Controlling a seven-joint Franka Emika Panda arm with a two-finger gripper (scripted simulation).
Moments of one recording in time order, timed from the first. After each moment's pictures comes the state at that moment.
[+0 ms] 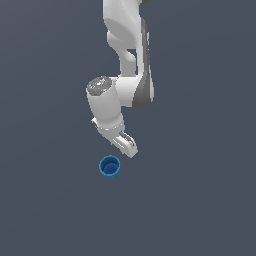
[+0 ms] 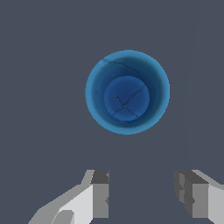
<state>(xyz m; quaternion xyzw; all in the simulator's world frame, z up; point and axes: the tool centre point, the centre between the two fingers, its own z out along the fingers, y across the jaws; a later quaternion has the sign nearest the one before) 0.026 -0.041 0.129 -0.92 0.38 -0.02 0.07</state>
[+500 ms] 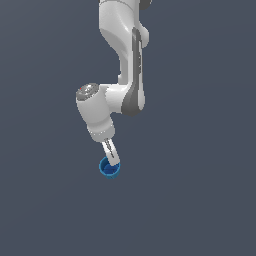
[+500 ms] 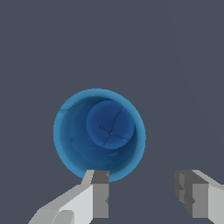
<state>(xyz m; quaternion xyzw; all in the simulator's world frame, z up) 0.036 -0.076 0.108 -0.83 0.54 -0.02 0.09</state>
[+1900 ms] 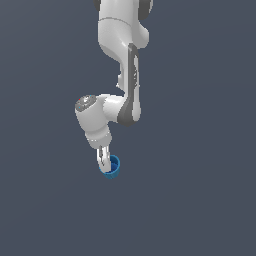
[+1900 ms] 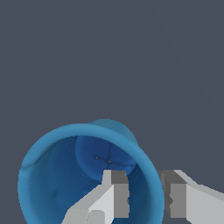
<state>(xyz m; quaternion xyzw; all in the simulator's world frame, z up) 0.044 -0.092 0.069 -0.77 0.62 -0.03 0.11</state>
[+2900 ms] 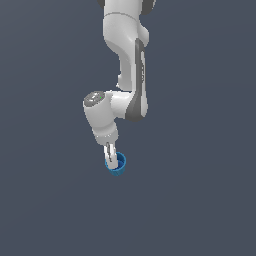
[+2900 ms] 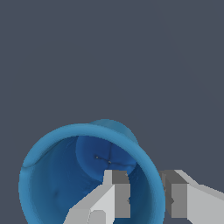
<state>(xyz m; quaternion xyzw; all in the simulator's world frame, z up) 0.035 -0.065 0.078 -0.77 0.63 -0.03 0.10</state>
